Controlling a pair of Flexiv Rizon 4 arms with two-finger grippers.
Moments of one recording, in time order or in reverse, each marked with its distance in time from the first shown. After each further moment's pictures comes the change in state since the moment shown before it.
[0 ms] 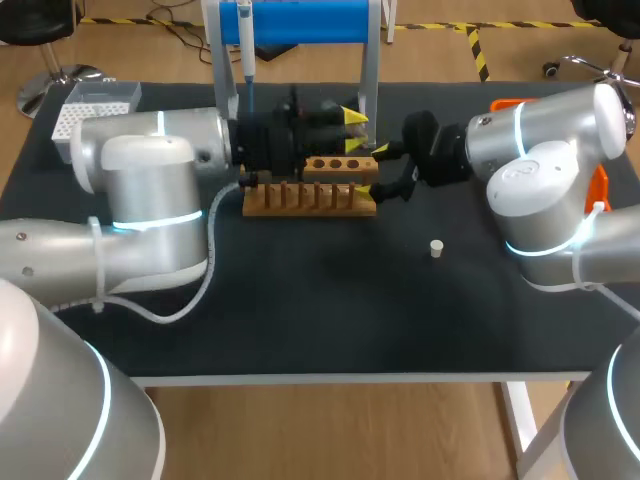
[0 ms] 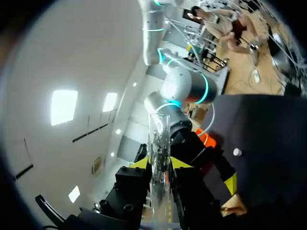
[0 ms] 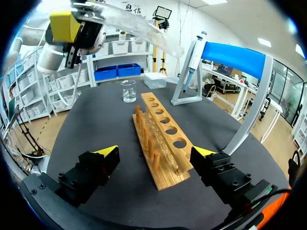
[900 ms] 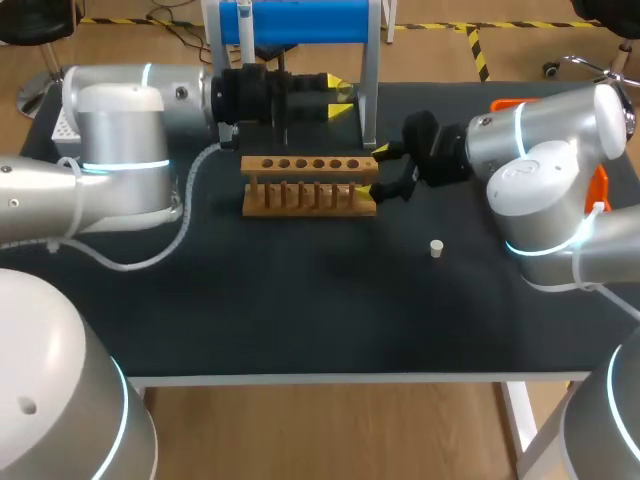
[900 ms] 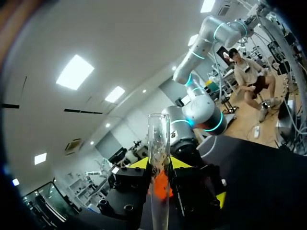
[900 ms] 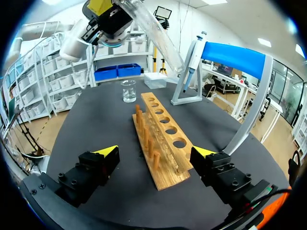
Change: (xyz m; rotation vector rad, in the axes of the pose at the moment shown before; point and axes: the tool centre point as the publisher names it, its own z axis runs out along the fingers) left arm -0.034 0.021 -0.010 0.158 0.079 -0.410; right arm 0.000 0.000 0.000 -0.001 0.001 0.000
